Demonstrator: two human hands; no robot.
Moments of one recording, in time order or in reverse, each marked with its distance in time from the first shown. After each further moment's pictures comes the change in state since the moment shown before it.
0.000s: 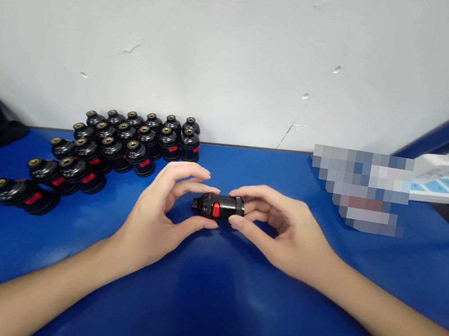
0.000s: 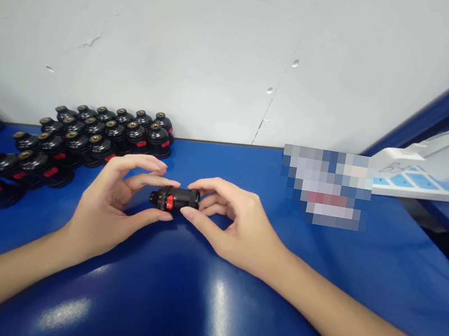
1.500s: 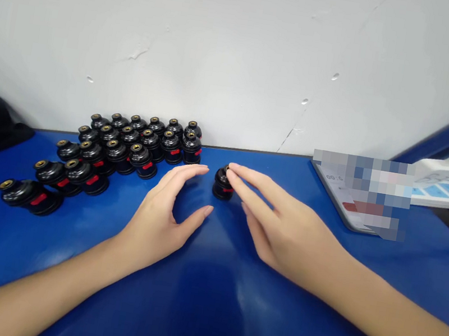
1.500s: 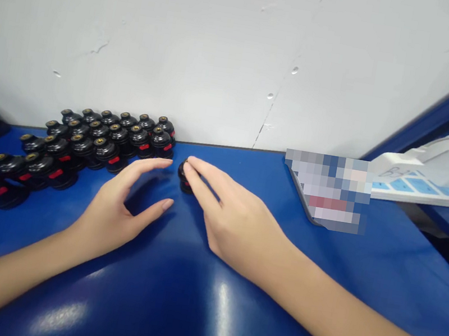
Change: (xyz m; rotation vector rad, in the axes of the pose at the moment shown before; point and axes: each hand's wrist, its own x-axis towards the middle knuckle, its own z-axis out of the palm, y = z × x) left_hand 0.003 0.010 -0.005 0.589 -0.021 -0.075; right_hand 0.004 -0.009 -0.008 -0.959 0.007 -0.585
